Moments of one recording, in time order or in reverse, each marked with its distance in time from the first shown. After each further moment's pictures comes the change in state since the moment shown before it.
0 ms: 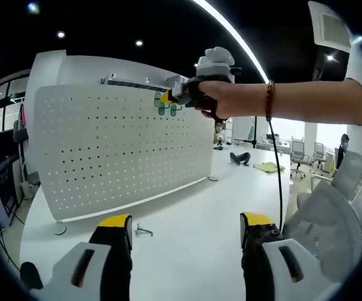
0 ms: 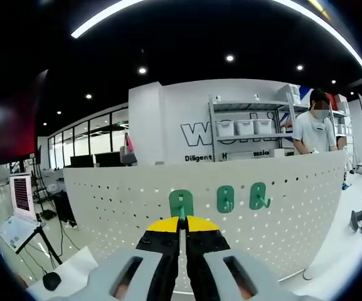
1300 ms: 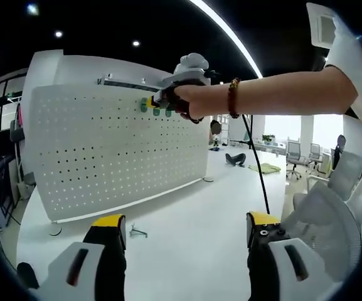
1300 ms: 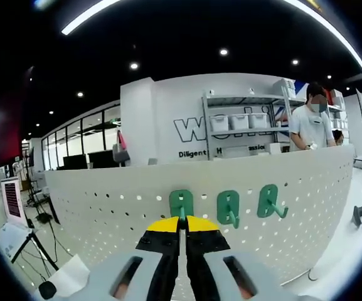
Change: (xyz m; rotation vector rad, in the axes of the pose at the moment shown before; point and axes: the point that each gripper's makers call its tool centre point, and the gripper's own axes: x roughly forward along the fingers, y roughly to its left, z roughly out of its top) left arm 0.002 -0.007 0.000 -0.004 -0.004 -0.034; right arm 0.043 -0.011 -0.005 0.034 0.030 -0.041
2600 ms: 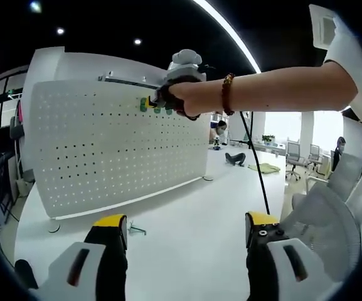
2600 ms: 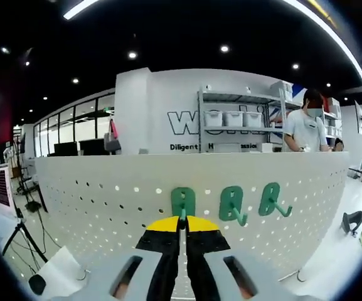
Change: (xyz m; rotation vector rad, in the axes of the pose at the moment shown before) left arm 0.001 0.000 -0.004 -0.013 0.011 -0.009; right arm 0.006 0.001 -0.007 -0.073 0.054 -0.061
